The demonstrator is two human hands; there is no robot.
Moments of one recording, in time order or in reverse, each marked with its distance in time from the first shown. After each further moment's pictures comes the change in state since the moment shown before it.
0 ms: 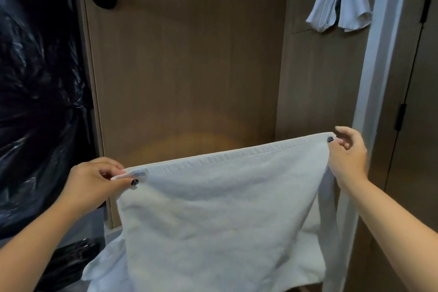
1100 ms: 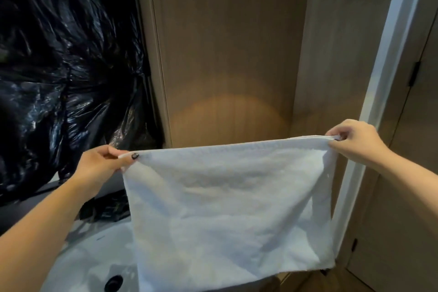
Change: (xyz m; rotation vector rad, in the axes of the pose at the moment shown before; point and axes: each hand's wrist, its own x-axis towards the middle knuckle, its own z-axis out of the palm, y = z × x) left_hand -0.102 -0.067 -0.157 -0.422 -0.050 -0.490; right_hand -0.163 -0.083 -0.044 -0.762 -0.537 -0.231
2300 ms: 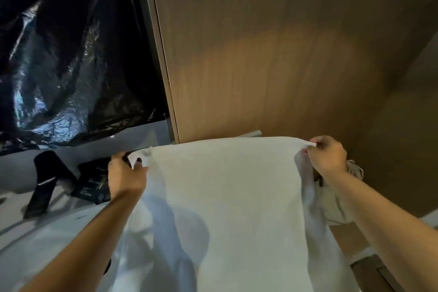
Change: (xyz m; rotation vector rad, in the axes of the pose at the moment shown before) left_hand 0.170 -0.240 0.117 0.490 0.464 -0.382; right_hand 0.173 0.026 0.395 0.277 -0.253 0.442
